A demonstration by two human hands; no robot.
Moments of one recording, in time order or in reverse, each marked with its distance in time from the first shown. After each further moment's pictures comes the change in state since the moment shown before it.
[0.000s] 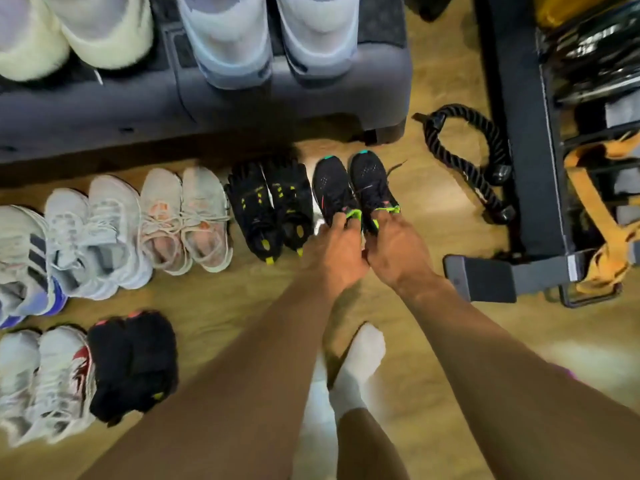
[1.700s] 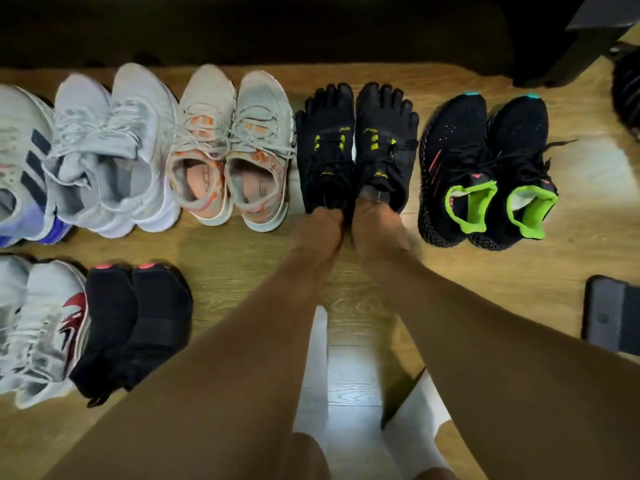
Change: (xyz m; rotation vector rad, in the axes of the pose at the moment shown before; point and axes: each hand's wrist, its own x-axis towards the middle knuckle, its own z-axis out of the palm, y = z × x) left_hand 0.059 -0.219 0.143 -0.121 0.048 -0.342; right_hand 0.078 -0.088 0.221 -0.167 -0.139 -0.117
